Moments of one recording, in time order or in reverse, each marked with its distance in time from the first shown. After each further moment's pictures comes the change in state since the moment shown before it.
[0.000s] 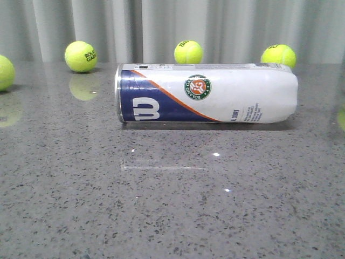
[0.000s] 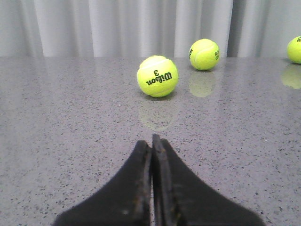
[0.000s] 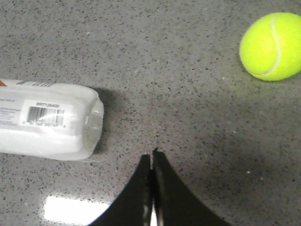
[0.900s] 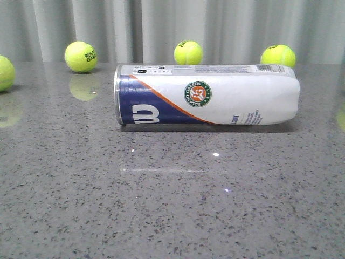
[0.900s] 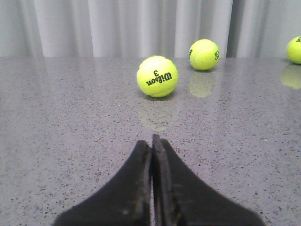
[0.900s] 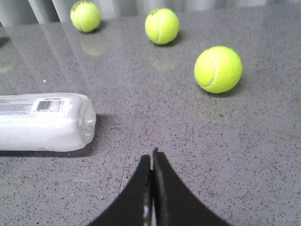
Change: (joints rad) left arm 0.000 0.000 0.000 0.000 0.000 0.000; right arm -0.062 -0.799 0.615 0.009 -0.358 -0.011
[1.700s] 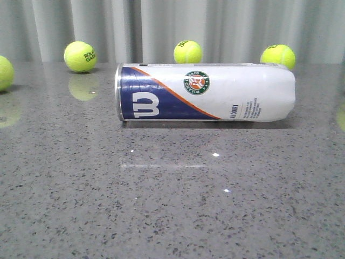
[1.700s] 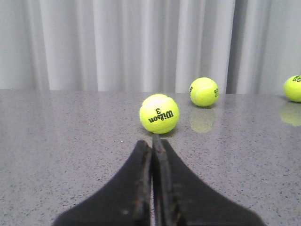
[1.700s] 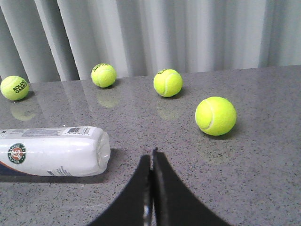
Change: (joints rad) left arm 0.000 0.000 0.000 -0.007 -0.125 0.000; right arm 0.000 -0.257 0.048 0.000 -0.016 0.002
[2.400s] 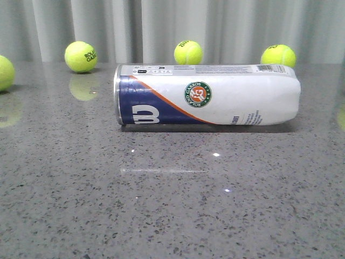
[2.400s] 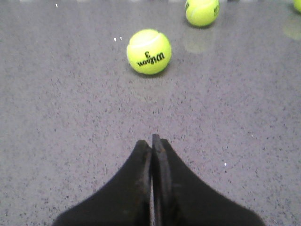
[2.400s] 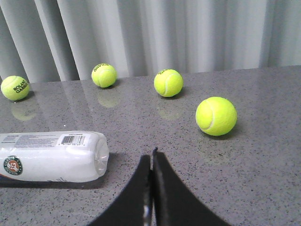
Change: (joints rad) left arm 0.000 0.555 -0.553 0.015 0.545 0.000; right arm 0.000 0.000 0.000 0.000 0.000 -0.002
